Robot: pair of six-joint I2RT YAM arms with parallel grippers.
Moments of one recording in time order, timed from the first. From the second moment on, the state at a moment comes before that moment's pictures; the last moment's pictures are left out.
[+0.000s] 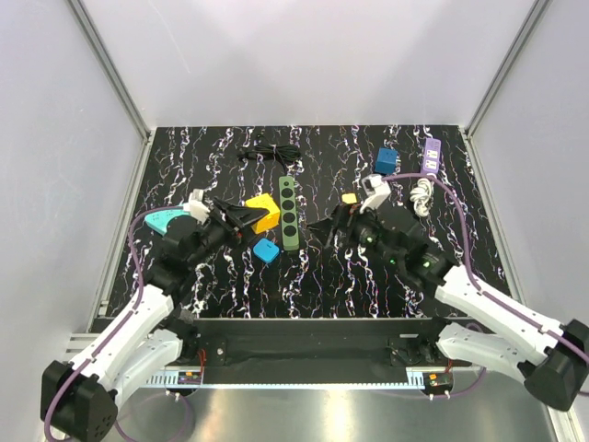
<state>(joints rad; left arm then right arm) -0.39 0.78 0.50 0.12 0.34 -1.40 0.75 0.95 0.76 -0.05 -0.04 0.67</state>
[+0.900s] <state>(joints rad) -0.49 0.92 0.59 0.21 0.33 -1.70 0.99 1.28 0.95 0.27 0.17 0.19</state>
